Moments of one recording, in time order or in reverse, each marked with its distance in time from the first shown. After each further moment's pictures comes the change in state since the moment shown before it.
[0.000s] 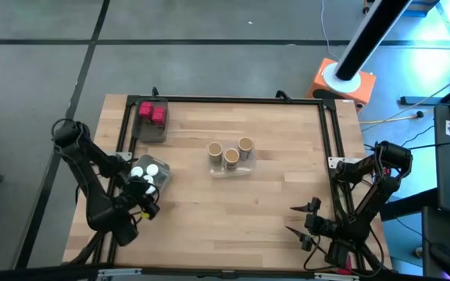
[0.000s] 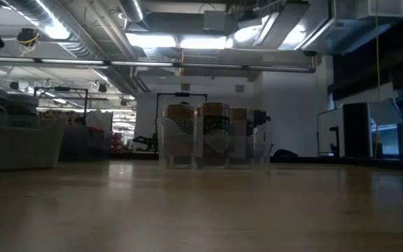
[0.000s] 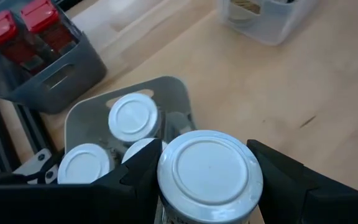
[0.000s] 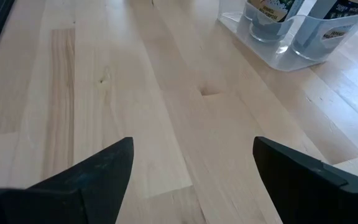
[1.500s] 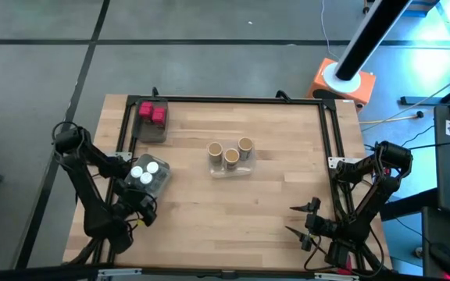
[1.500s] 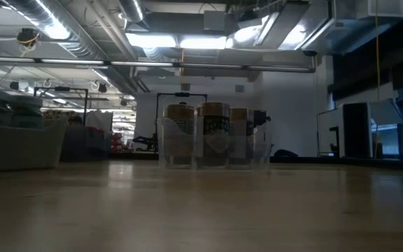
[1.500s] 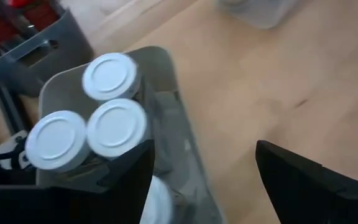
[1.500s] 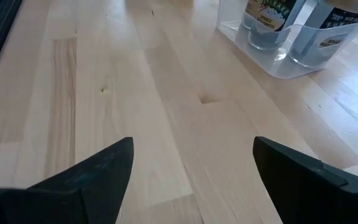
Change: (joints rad) left arm -0.094 0.063 -0.058 0.073 0.011 -0.114; right arm 0.000 0.000 0.000 0.009 0.032 -0.002
